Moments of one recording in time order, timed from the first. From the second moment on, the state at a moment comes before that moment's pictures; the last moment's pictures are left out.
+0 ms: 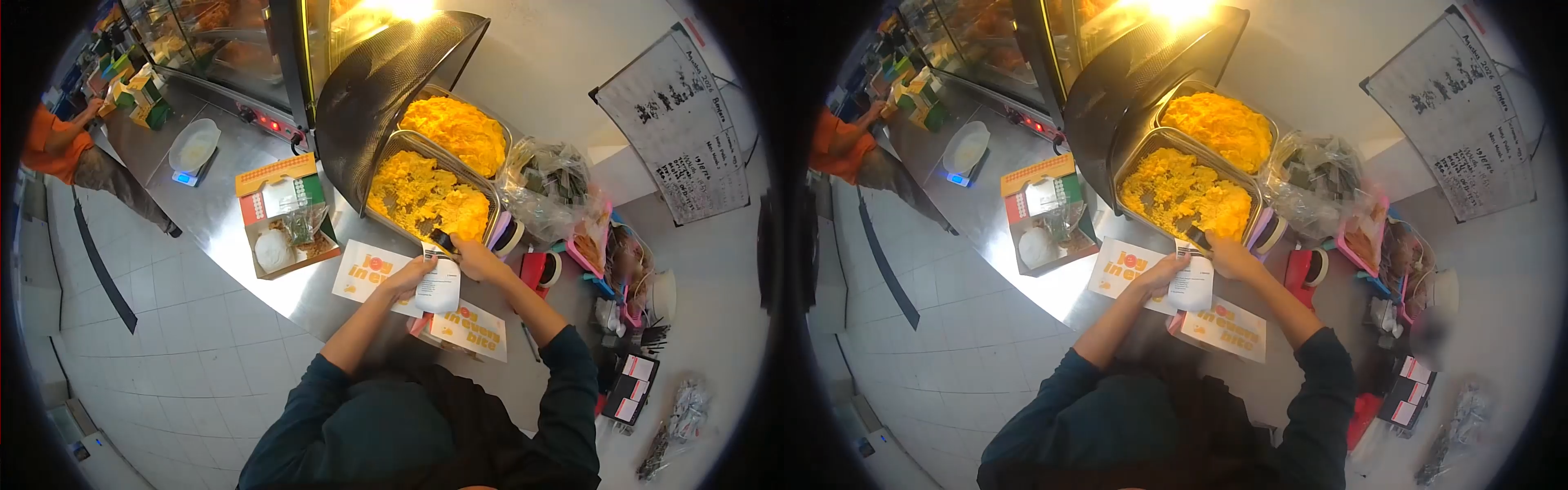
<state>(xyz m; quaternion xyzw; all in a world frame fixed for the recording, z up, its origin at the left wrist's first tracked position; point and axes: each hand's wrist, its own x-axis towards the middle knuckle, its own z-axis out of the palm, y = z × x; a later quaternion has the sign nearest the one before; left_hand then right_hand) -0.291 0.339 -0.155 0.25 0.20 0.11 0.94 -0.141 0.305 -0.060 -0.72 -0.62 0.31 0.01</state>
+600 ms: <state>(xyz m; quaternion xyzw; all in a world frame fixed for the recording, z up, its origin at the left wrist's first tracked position) -0.294 0.338 -0.147 0.26 0.18 0.09 0.94 -0.133 0.349 -0.070 -0.42 -0.19 0.82 0.33</state>
